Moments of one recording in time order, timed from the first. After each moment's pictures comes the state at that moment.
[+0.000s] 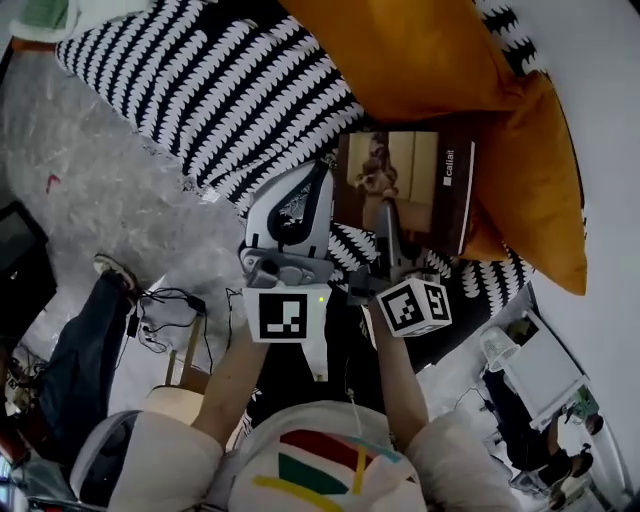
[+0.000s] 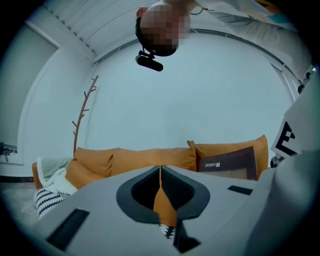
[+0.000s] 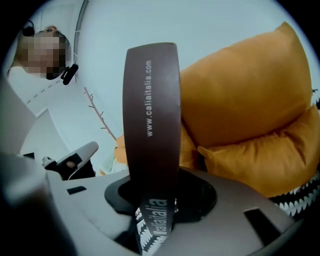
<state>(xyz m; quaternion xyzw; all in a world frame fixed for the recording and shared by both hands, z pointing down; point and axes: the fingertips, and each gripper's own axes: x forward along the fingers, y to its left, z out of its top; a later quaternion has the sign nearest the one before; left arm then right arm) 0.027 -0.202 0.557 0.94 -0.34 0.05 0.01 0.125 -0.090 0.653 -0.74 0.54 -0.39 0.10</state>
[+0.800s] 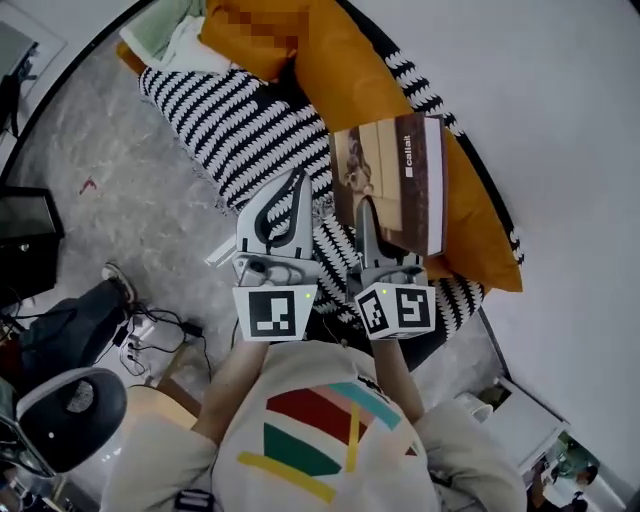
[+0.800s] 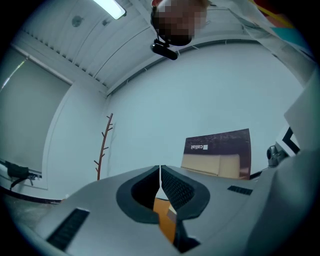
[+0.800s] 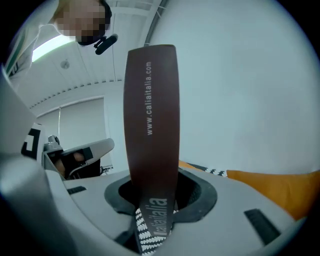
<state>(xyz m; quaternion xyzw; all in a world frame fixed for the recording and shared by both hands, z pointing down) -0.042 -0.151 0.290 0.89 -0.45 -0.03 -0.05 0.066 -0.105 0.344 -0.68 0.72 -0.13 0.02</state>
